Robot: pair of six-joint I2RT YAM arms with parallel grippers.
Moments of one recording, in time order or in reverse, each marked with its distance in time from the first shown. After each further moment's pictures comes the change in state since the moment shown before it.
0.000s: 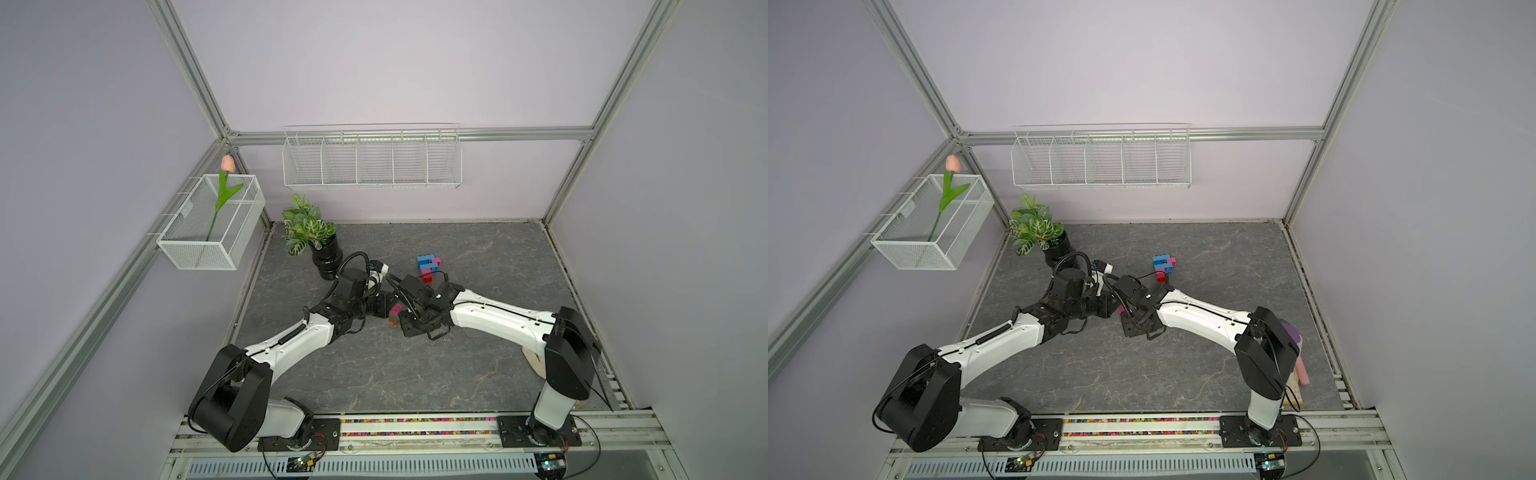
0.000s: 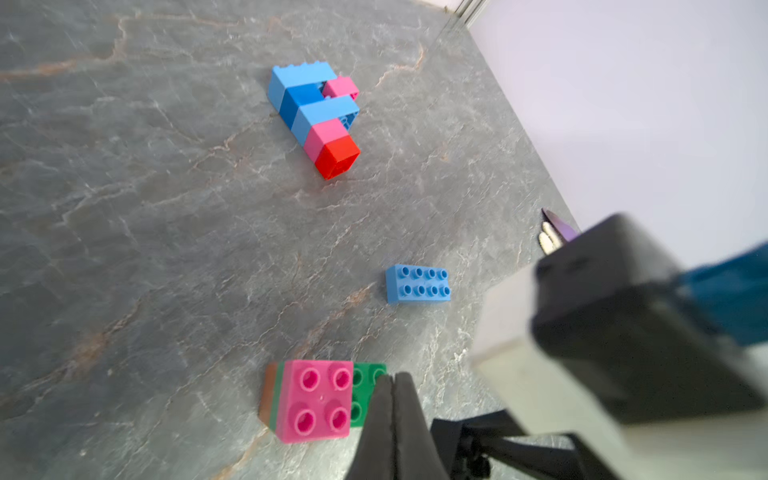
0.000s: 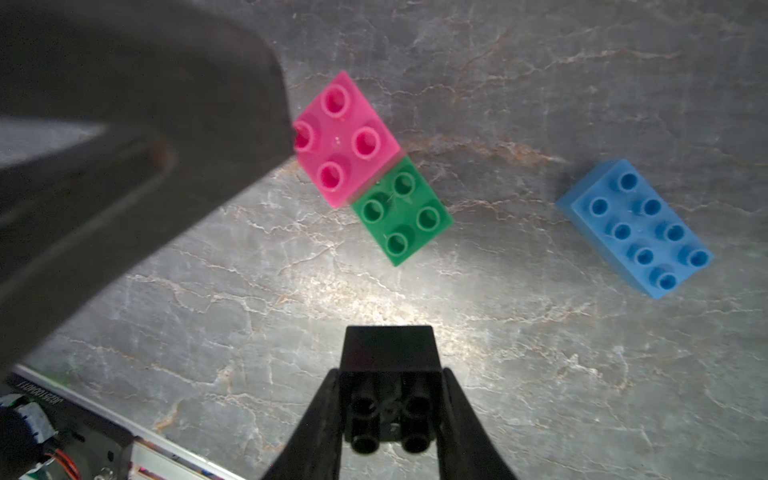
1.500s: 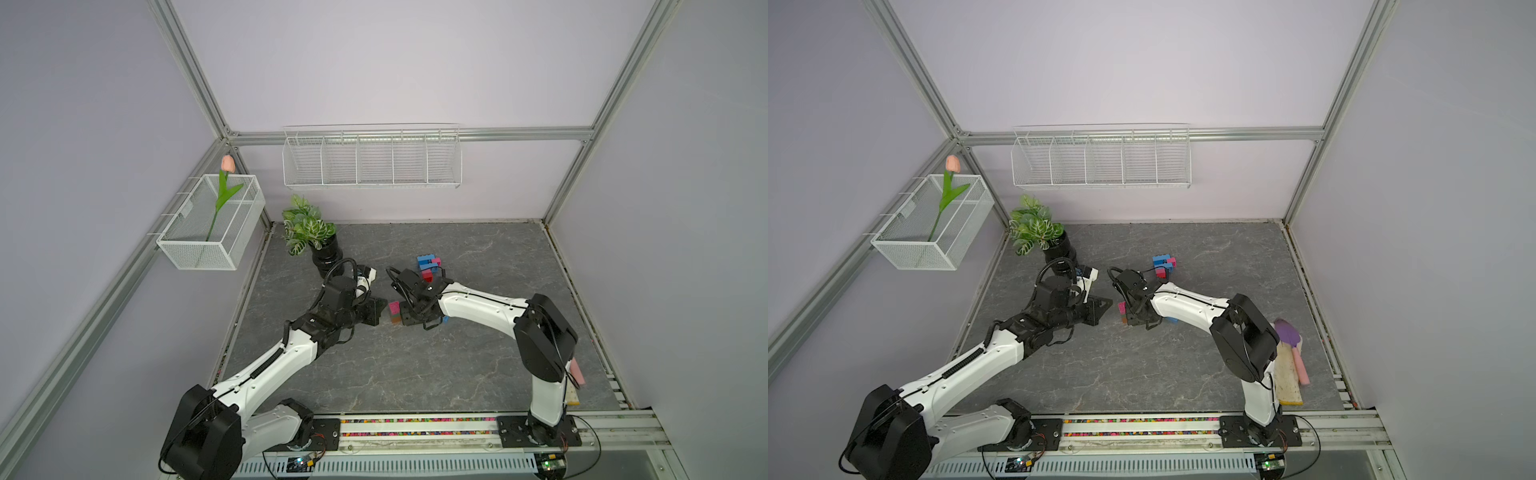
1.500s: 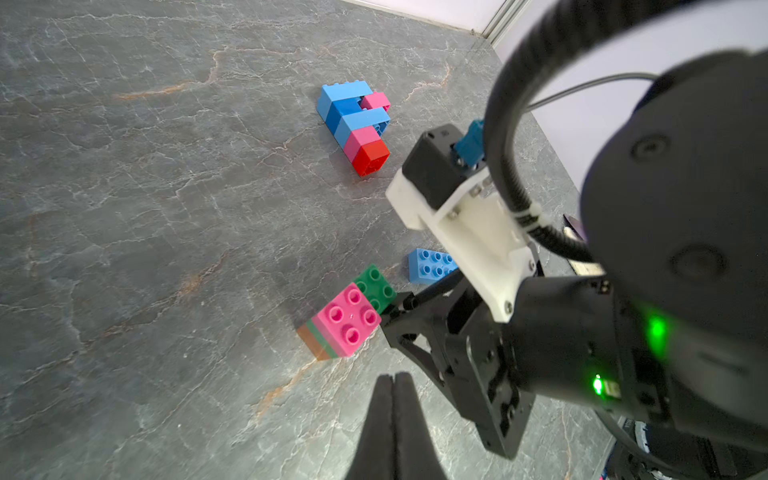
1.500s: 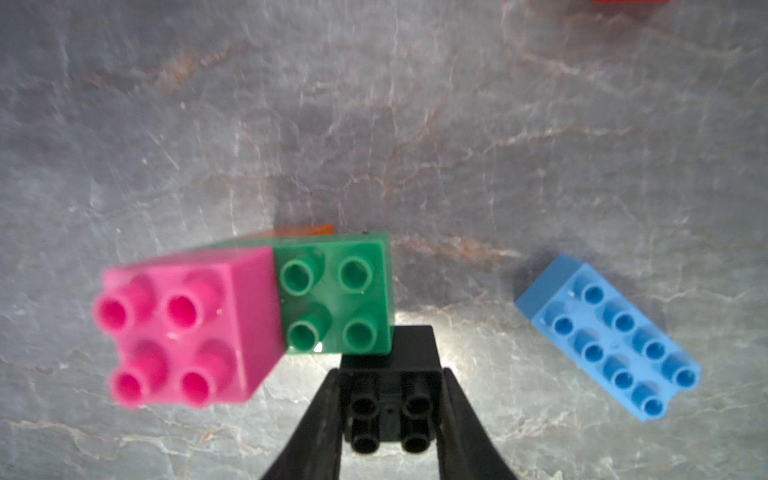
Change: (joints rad) left arm 0.000 -0.207 -0.061 -0.160 -0.113 0.008; right arm -0.101 0.150 0.054 0.086 0.084 -0.028
